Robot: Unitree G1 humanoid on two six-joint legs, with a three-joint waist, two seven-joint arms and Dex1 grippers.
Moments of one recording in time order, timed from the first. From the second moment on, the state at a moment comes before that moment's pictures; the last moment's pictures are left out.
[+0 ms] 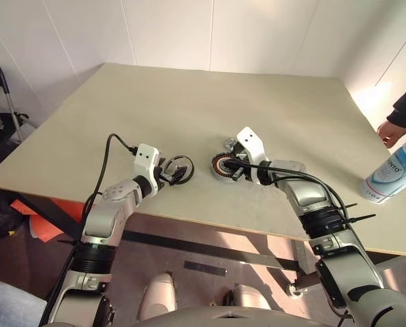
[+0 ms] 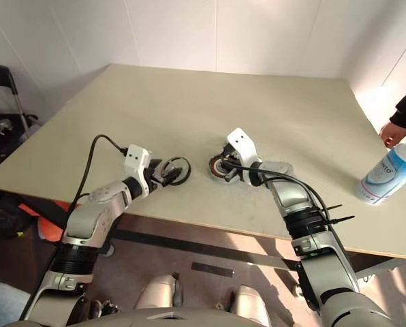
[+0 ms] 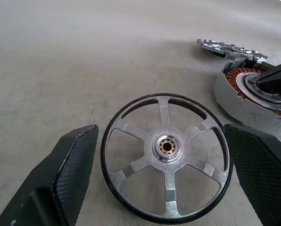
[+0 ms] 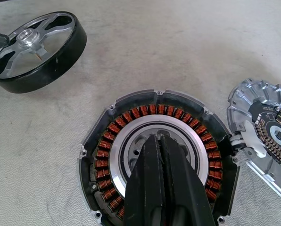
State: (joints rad) left arm -0.30 0.25 -0.01 -0.03 -0.29 0.56 -0.45; right arm -0.57 -0.38 0.19 0.26 0.07 0.53 0.72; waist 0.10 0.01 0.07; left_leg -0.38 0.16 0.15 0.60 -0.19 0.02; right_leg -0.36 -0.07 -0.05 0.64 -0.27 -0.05
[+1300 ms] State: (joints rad) left arm -0.35 0.08 0.16 0.10 -0.51 0.79 -0.41; right arm -0.61 -0.40 0.13 0.15 0.14 0.62 0.73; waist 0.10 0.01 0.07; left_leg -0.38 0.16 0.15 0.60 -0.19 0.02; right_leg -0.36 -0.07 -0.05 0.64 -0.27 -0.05
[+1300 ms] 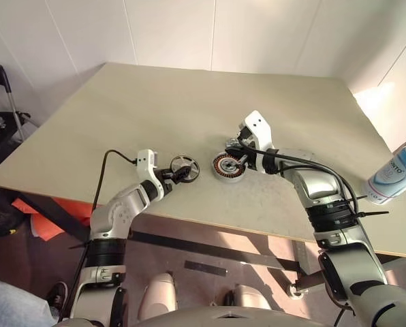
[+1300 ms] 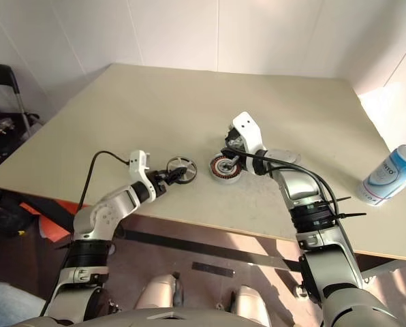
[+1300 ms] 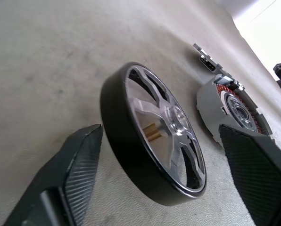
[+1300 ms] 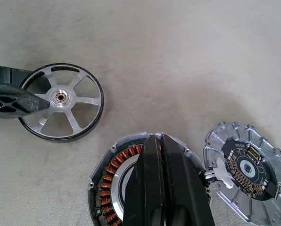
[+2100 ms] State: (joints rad) left arm -0.48 0.06 0.26 0.24 -0.67 0.88 -0.40; right arm -0.76 -0.44 0.02 0.46 0.07 0.57 0.45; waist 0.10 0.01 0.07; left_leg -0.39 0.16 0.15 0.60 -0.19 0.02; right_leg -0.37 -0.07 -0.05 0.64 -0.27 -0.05
